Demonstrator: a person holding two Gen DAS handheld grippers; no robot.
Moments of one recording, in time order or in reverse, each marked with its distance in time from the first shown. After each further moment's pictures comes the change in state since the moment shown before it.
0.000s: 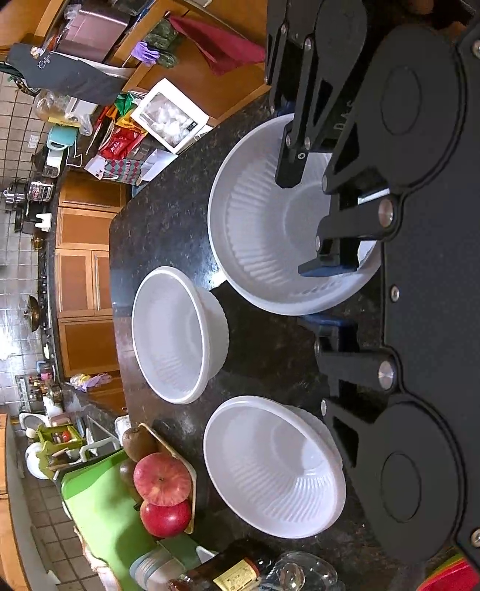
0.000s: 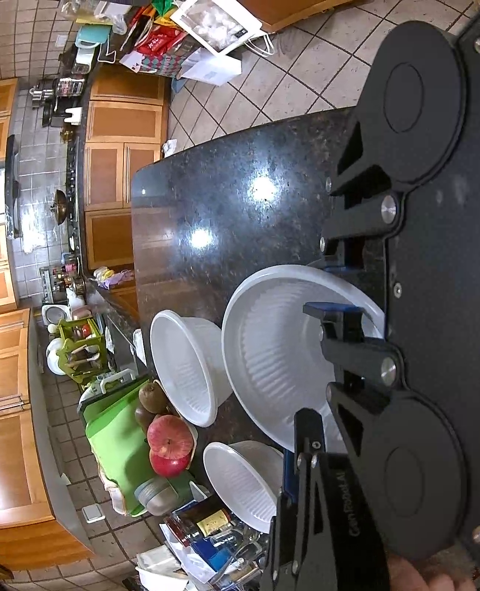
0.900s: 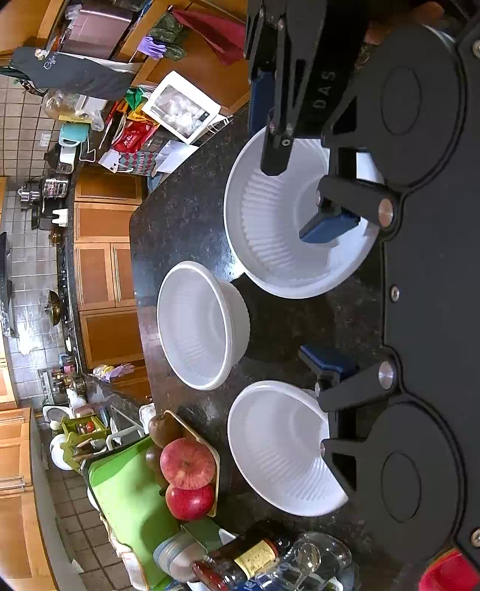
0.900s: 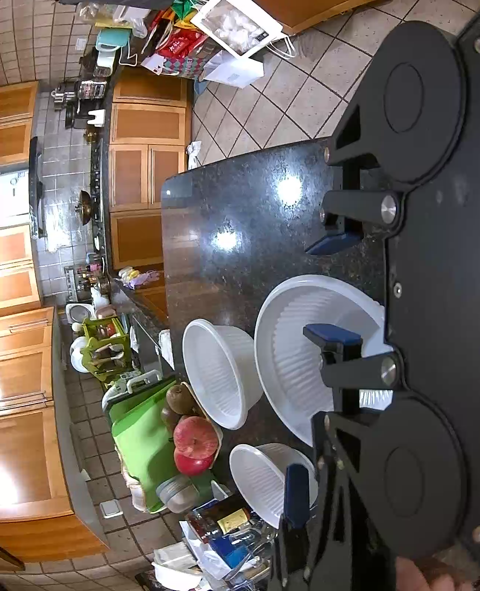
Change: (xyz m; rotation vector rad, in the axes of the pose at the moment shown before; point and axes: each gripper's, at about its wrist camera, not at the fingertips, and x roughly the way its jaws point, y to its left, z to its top) left arm -0.008 -0.004 -0.003 0.035 -0.077 0.052; right arm -0.005 -0.005 0.007 -0.017 -0.081 0.001
